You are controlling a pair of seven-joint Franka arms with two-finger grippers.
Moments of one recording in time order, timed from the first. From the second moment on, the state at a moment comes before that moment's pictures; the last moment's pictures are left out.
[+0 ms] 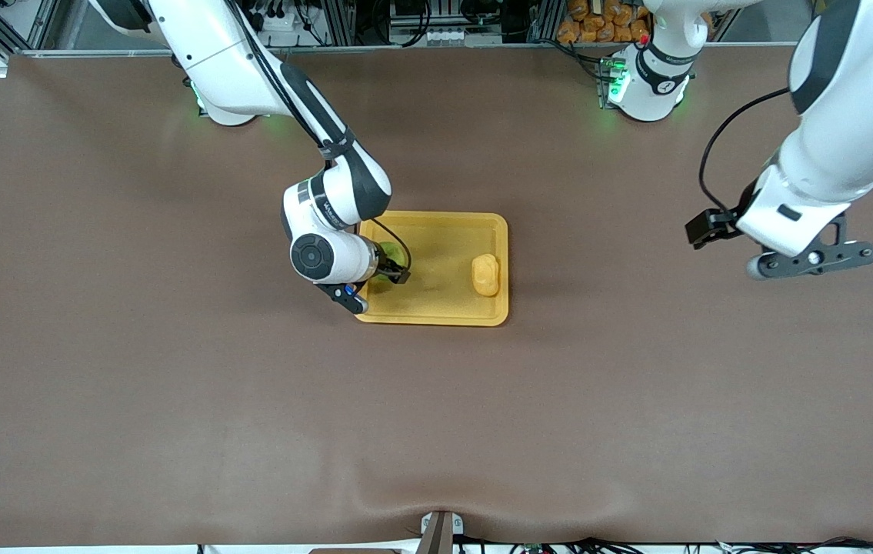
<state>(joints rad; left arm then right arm) 0.12 0.12 -0.39 -1.54 0.17 1.60 -0.36 0.62 0.64 -0.02 -1.76 0.47 2.17 0.93</state>
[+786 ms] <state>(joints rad) 0.14 0.05 -0.38 -1.54 0.16 1.53 -0.31 0.62 0.62 -0.07 -1.62 0.45 1.89 0.93</state>
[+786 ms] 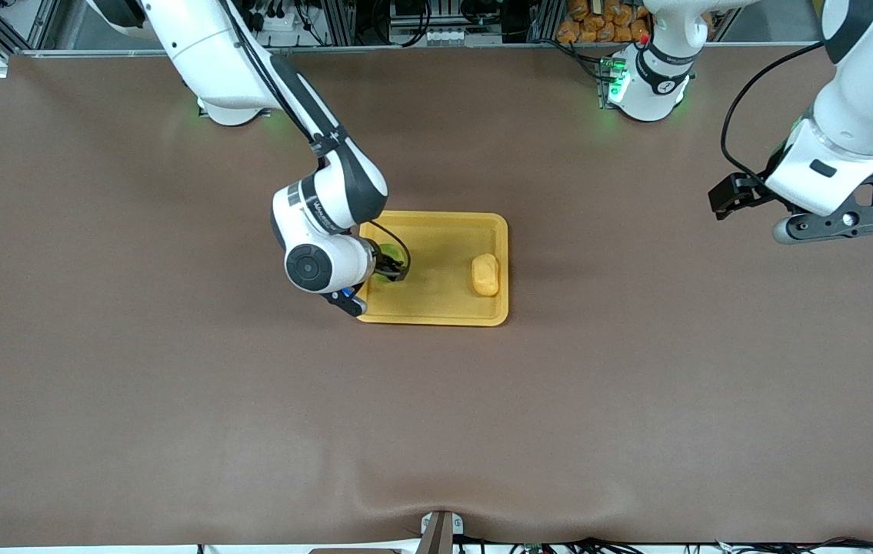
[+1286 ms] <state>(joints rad) 0.21 0.02 -0.37 -1.54 0.11 1.53 -0.23 0.57 0.58 -0.11 -1.42 0.35 1.73 0.93</state>
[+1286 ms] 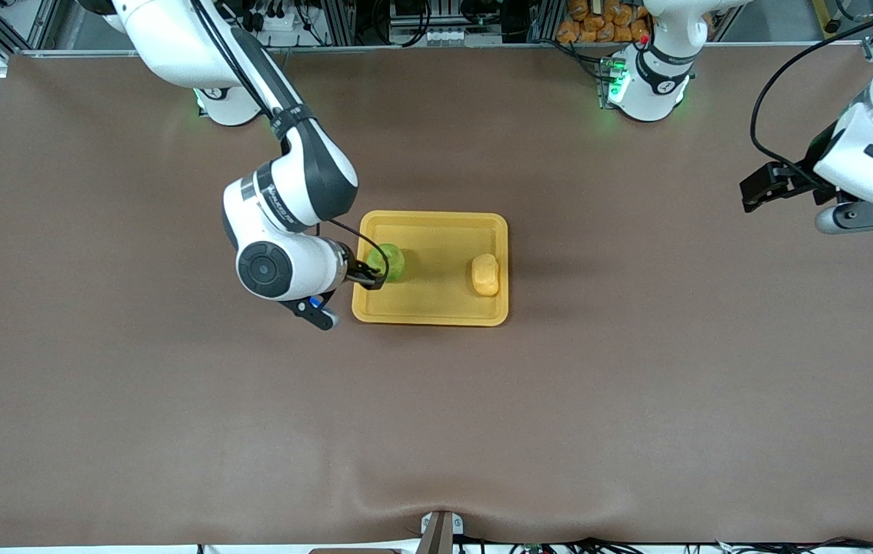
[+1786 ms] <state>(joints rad) 0.00 -0.04 -0.15 -1.56 0.07 1.46 -0.22 0.46 0.58 -0.12 -1.31 0.34 1.67 0.91</state>
